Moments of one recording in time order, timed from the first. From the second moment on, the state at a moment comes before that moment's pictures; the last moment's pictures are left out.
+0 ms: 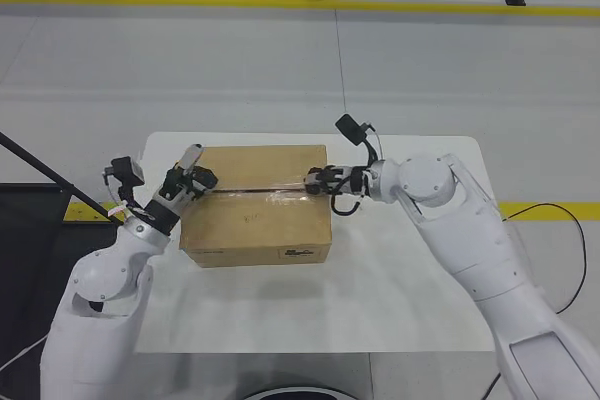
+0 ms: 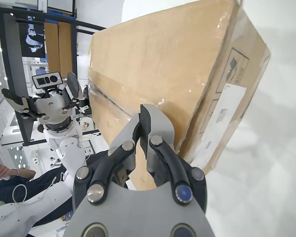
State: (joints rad) left arm 1.34 -1.20 -1.61 -1.80 -0.21 -0.05 -0.40; right arm -0.48 -1.27 0.85 -1.19 0.02 0.17 0.94
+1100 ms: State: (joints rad) left arm 1.48 -1.19 -1.76 -1.73 -0.32 -0.16 -0.41; right arm -0.26 -1.50 0.57 -0.89 0.14 0.13 0.89
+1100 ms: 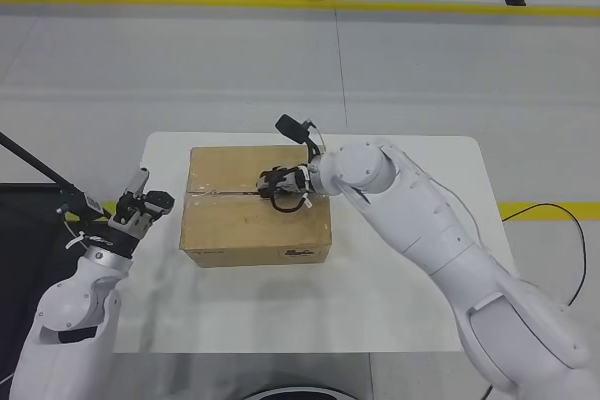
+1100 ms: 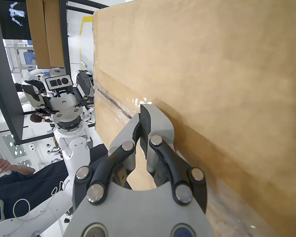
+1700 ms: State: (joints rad) left arm 1.53 -1.19 -1.79 -1.69 -0.35 -0.20 -0.43; right arm -0.14 -1.73 0.45 -0.60 0.24 0.07 0.82
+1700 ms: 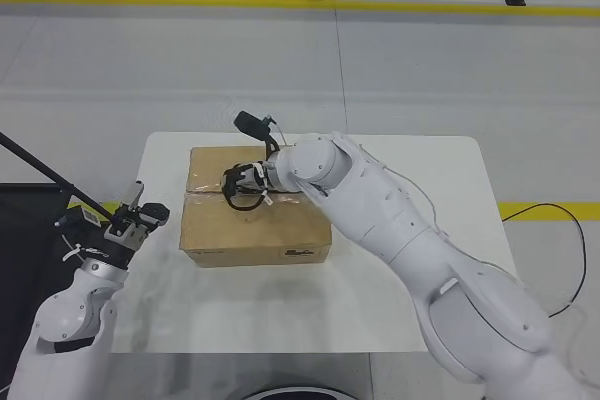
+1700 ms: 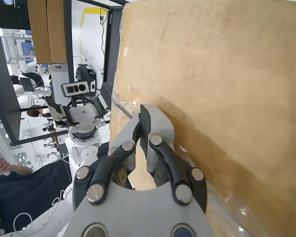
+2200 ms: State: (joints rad) left arm 1.52 -1.18 -1.79 -1.67 -0.35 -0.18 -0.48; right arm -0.11 -1.86 0.43 -0.39 0.28 -0.03 0.90
